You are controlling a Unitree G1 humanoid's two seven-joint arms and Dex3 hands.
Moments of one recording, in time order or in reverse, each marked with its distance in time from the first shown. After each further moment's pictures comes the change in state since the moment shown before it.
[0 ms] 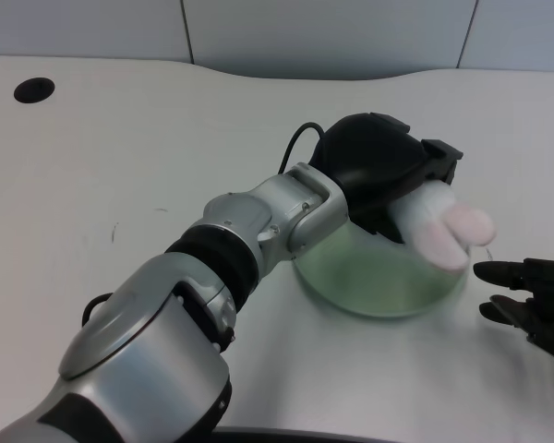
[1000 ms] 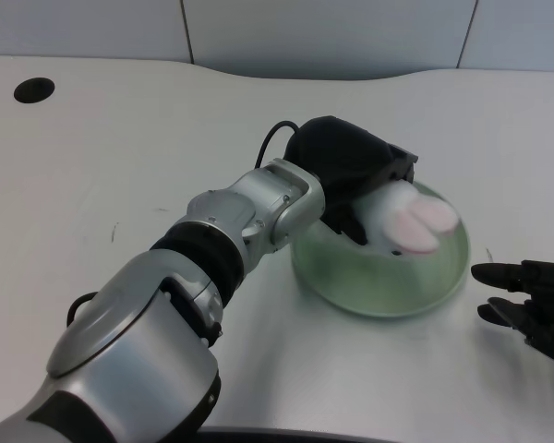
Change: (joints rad) left arm 0.000 0.030 0.006 0.014 -0.003 0.093 -0.127; right arm 0.016 0.000 0.012 -0.026 -0.002 0.011 -0.015
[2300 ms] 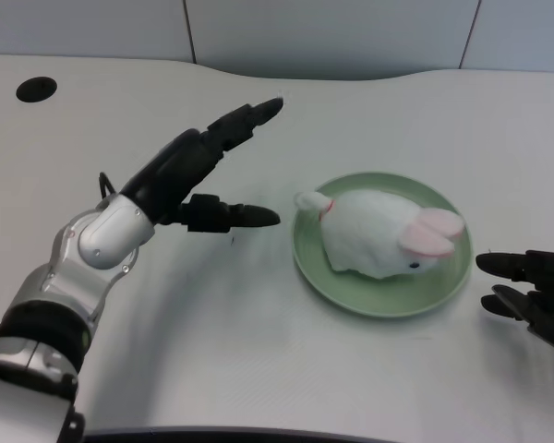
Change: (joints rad) left arm 0.359 0.296 0.521 -0.206 -0.592 -0.341 -0.431; right arm -0.068 -0.007 -0.010 0.090 0.020 0.003 0.010
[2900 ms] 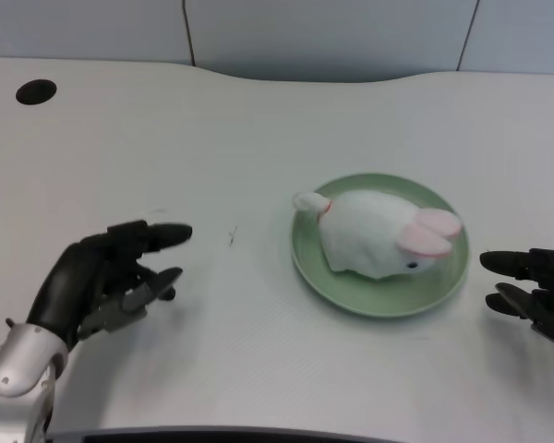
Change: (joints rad) left arm 0.547 0.034 0.209 -0.570 -0.302 0.452 -0.095; right arm -0.006 -0.005 -0.011 0.007 -0.015 0.007 -0.003
